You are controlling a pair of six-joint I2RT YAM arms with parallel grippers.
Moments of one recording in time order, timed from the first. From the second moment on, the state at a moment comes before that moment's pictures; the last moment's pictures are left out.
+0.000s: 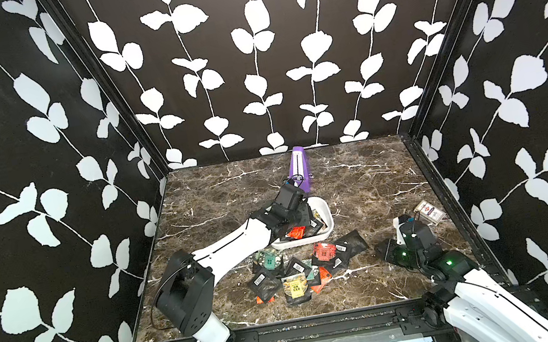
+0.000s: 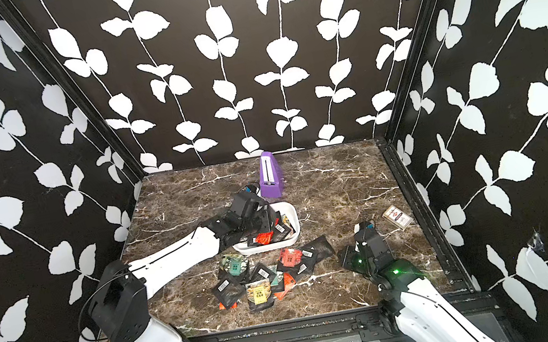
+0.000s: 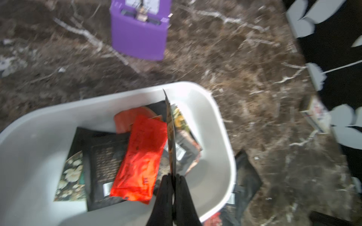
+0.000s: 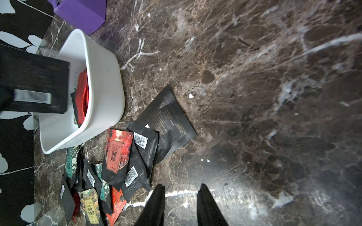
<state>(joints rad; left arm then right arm) -0.79 1.62 1.14 -0.35 -0.10 -0.57 0.40 0.61 0.34 -0.57 -0.10 0.78</state>
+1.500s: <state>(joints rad) -1.13 1.66 0.84 -0.05 -0.01 -0.86 0.70 0.97 0.26 -0.09 -0.02 1.00</state>
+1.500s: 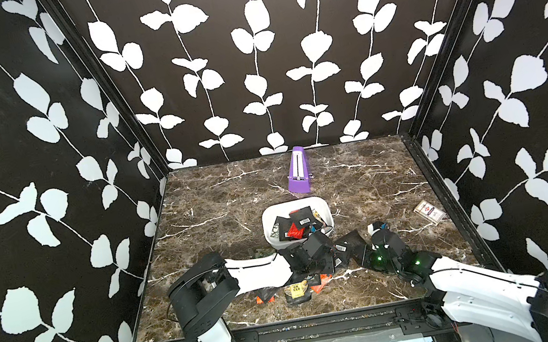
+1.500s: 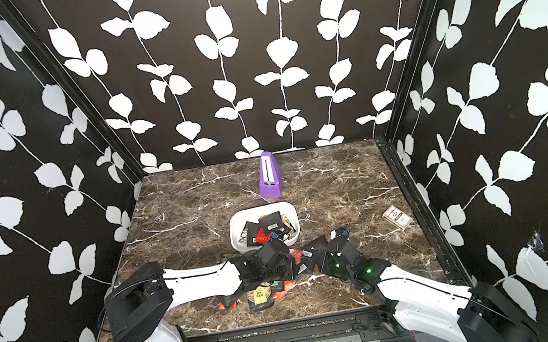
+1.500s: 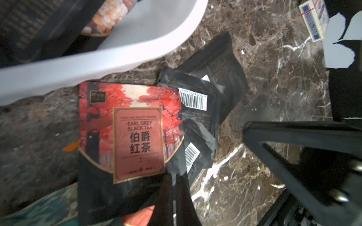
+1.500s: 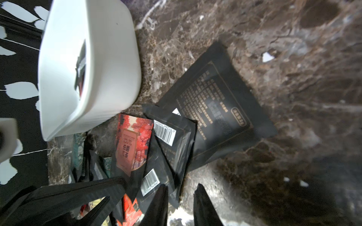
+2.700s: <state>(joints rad) -1.13 1.73 0.84 -0.05 -0.05 -0.86 0.76 1.14 0.31 0.01 0.00 1.00</state>
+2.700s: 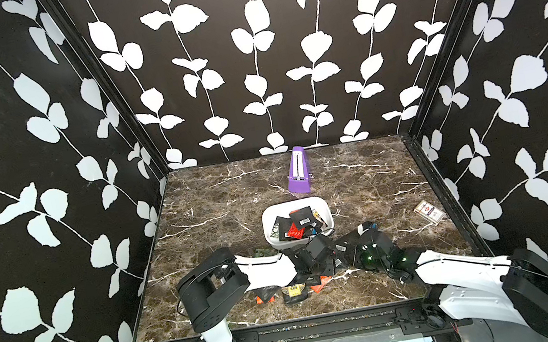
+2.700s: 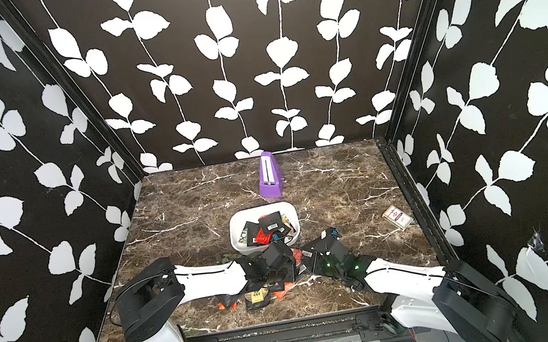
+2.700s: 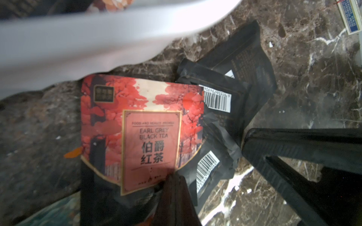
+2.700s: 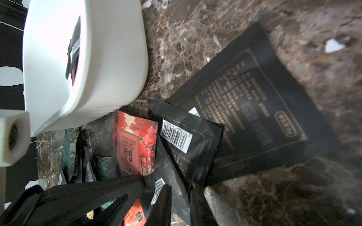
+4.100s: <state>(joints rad) -1.14 1.74 0.86 -0.05 -0.05 -0.86 0.79 1.17 0.31 0.02 0.03 1.03</state>
